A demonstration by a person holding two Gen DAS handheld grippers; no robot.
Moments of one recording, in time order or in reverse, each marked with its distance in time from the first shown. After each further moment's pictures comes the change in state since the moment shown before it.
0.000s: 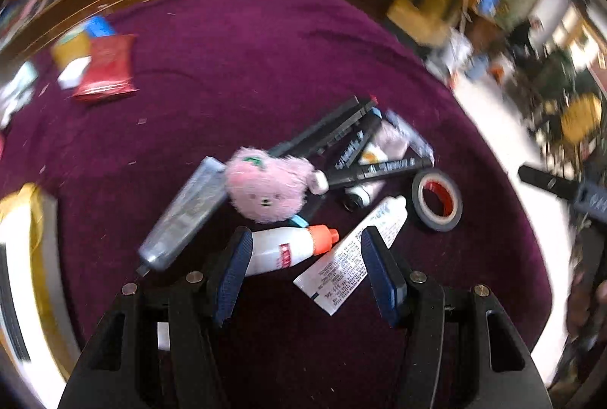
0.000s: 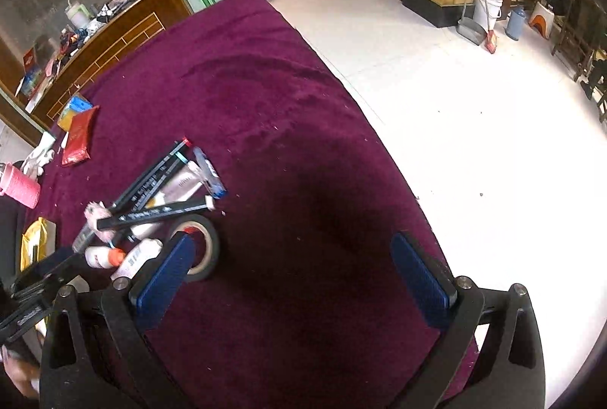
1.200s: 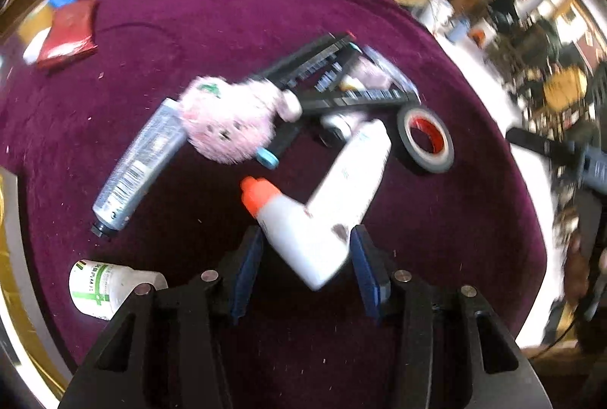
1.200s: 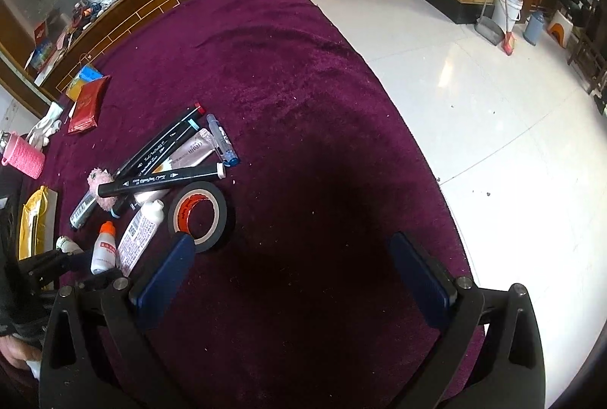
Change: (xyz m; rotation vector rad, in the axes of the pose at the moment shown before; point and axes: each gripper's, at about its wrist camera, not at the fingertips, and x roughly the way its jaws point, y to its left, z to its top) left arm 0.010 0.005 -0.027 -0.012 0.124 -0.098; right arm 0.002 0.010 -0.010 -0.062 0.058 0.028
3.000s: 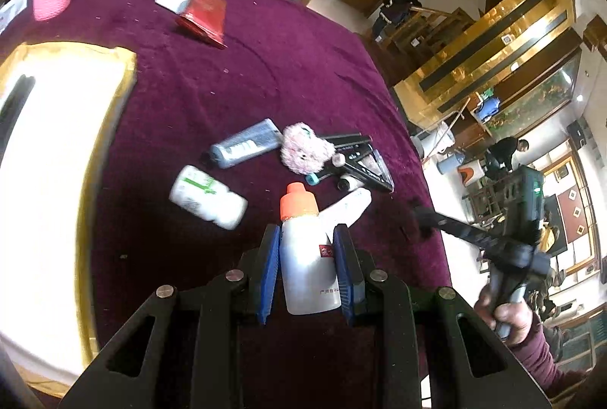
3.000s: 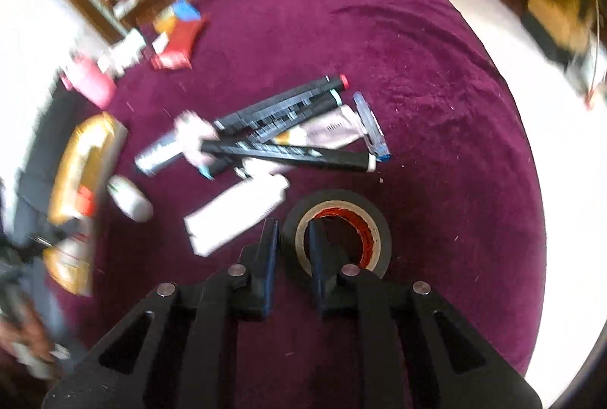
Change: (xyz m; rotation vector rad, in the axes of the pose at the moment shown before) left arm -0.111 0.062 -0.078 -0.433 -0.313 -0.144; right arm 0.007 0.069 0.010 -0.189 0.080 0.317
